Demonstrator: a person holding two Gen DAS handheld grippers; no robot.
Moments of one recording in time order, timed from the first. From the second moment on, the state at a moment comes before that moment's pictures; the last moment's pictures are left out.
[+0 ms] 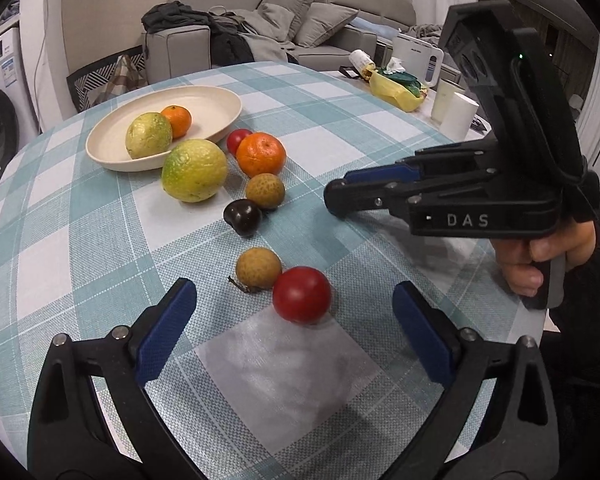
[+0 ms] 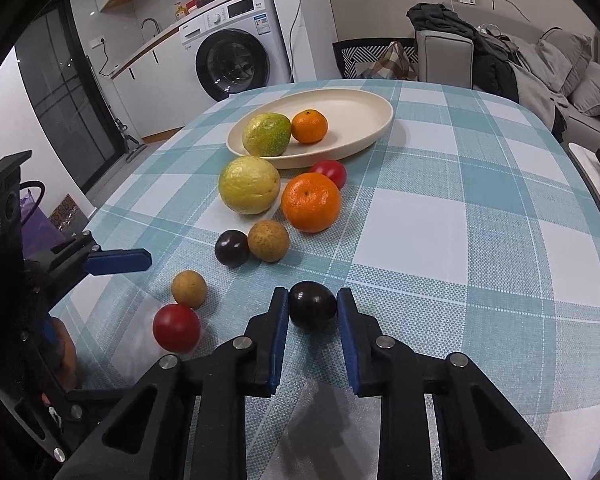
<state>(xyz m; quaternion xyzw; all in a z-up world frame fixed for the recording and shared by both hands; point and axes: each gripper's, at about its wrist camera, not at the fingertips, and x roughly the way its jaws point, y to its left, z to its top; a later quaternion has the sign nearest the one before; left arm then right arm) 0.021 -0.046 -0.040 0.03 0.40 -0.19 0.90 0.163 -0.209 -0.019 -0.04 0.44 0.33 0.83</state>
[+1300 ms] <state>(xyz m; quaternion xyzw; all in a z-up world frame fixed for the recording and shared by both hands) 0.021 -0.048 -0.046 0.02 0.42 -0.22 0.88 0.160 -0.206 -0.023 -0.06 0.44 0.34 0.83</state>
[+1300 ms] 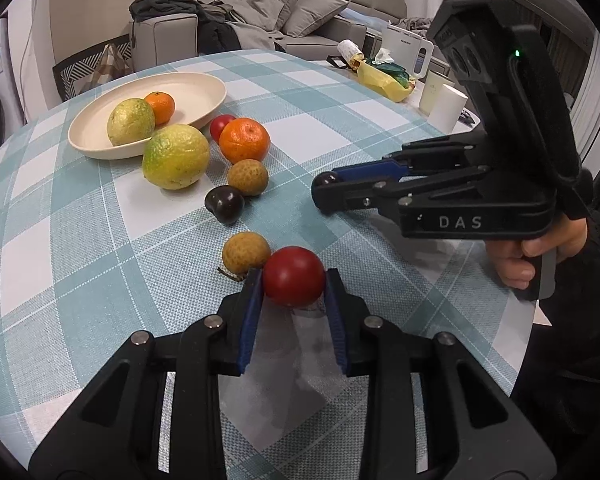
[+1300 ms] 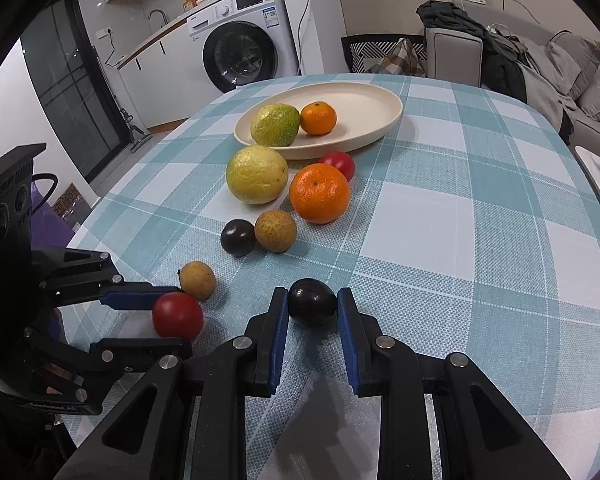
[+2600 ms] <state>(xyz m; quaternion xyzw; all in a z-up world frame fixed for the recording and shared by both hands) 0.022 0.008 0.004 -0.06 0.30 -0.10 0.95 0.154 -0.203 0.020 -0.02 0.35 0.36 0.86</state>
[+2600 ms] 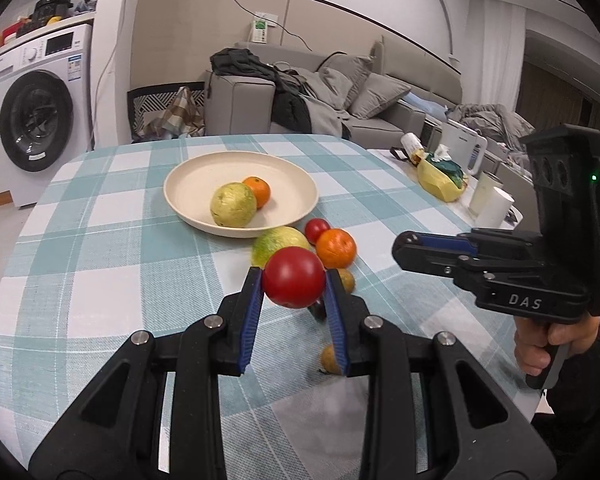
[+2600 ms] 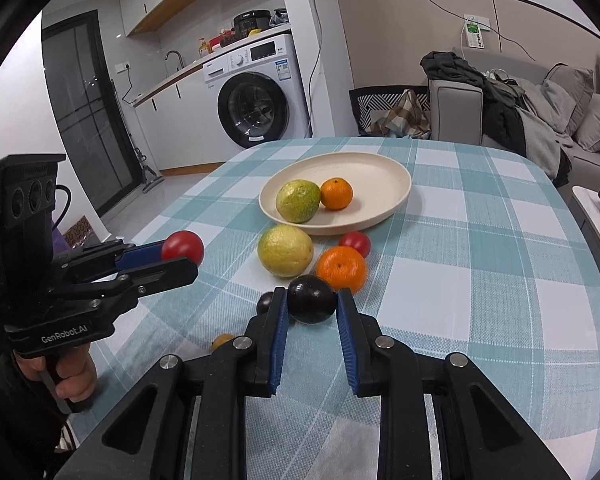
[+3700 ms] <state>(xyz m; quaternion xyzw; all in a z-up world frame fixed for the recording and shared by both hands) 0.129 0.045 -0.001 -0.07 0.31 -0.05 0.95 0.232 -0.179 0.046 0.04 0.34 0.33 0.88</state>
